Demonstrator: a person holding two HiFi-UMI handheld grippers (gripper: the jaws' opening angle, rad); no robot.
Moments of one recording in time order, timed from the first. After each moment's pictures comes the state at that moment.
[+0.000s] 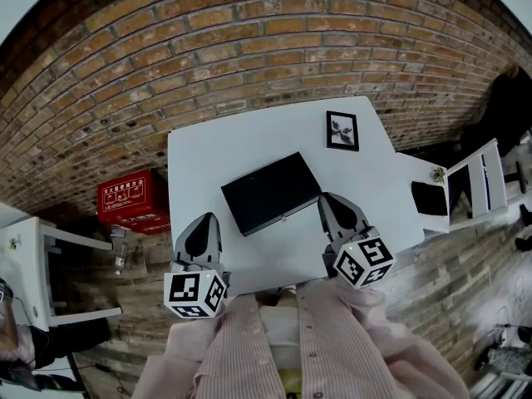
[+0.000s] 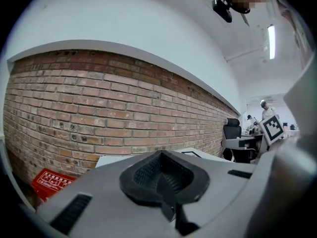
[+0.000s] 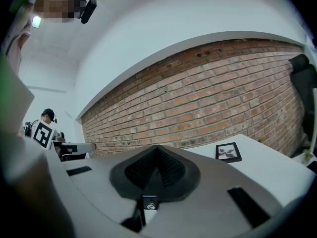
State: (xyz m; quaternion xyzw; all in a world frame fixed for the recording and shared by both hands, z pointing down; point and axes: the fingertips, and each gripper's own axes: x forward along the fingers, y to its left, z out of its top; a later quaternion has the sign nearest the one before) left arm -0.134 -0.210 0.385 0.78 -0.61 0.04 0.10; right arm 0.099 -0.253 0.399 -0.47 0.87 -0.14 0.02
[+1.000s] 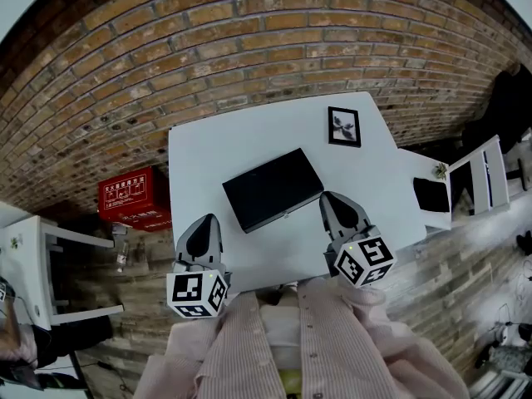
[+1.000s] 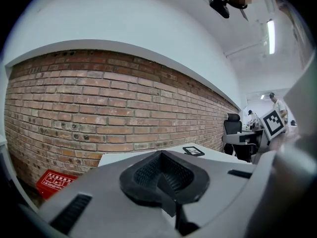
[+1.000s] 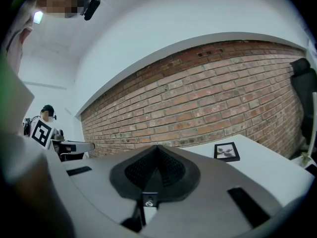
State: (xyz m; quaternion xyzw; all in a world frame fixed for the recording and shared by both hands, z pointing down) left arm -0.139 -0.204 0.398 0.78 -0.61 0.07 0.10; right arm 0.097 -0.250 0.406 -0.47 0.87 -0.13 0.00
